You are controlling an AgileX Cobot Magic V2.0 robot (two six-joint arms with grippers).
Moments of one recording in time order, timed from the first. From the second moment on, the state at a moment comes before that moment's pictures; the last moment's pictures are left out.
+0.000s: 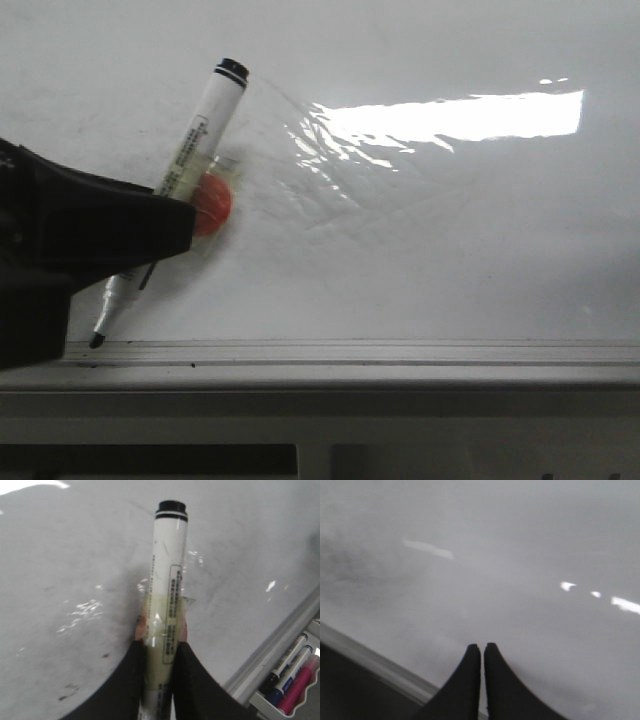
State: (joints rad) left arm -0.95 1.17 -0.28 -0.22 -0.56 0.12; right arm 0.46 0.53 -0.46 0.00 0.48 0.02
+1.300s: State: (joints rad) left arm -0.95 1.17 -0.29 0.15 -0.67 0.30; right arm 0.92 1.12 -0.87 0.04 0.48 0.02
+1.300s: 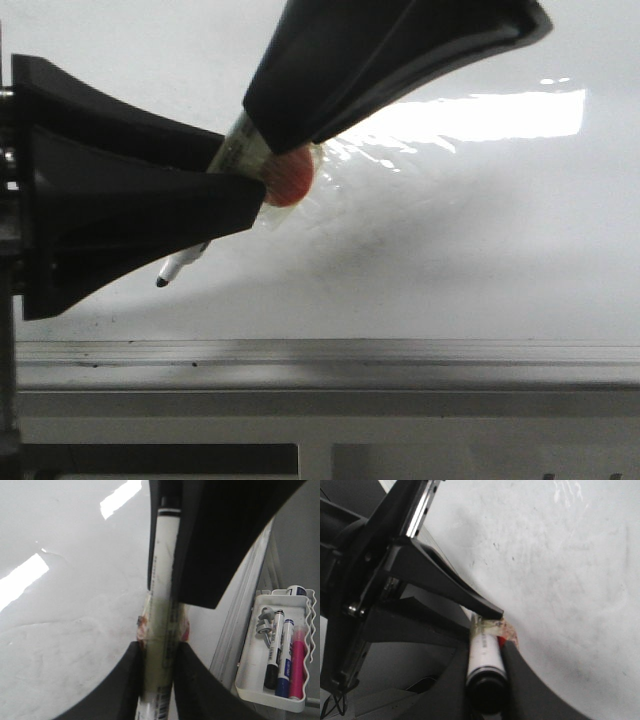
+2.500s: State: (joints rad) left arm -0.95 0.75 -0.24 -0.15 -0.47 0.30; right arm 0.63 1.08 -1.05 0.06 0.76 0.07
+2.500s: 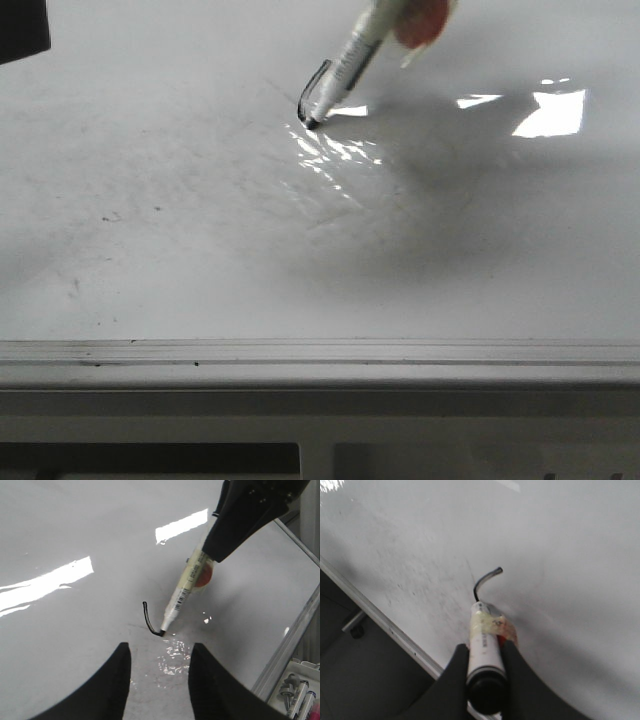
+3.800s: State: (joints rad) left arm -0.95 0.85 -0.24 -0.05 -0.47 0.30; right arm 0.88 1.06 -1.02 -0.10 0.67 0.25
